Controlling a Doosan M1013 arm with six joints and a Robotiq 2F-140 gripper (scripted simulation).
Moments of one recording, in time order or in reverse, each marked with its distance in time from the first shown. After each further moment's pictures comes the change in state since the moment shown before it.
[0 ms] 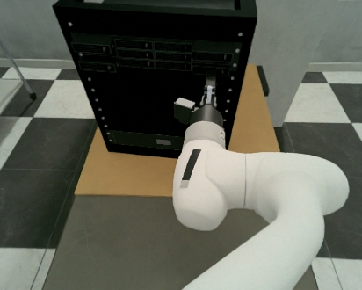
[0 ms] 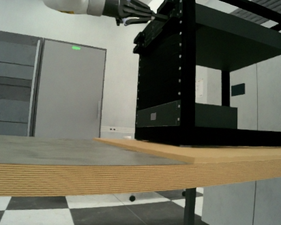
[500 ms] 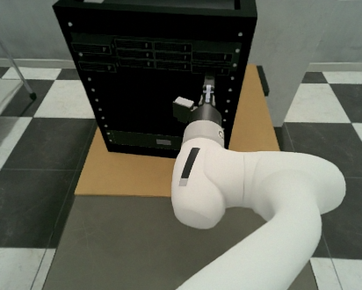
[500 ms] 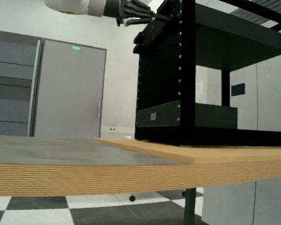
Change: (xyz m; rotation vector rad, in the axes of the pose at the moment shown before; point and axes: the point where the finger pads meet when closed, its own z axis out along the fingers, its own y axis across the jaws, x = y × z) arm 0.003 0.000 0.003 -0.001 0.000 0.000
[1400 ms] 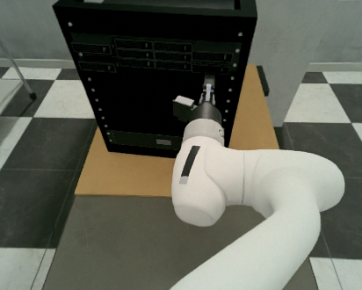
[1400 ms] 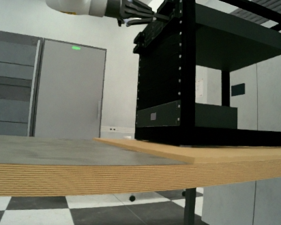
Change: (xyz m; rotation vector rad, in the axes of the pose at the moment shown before) arm 0.000 0.000 0.004 0.000 0.000 0.000
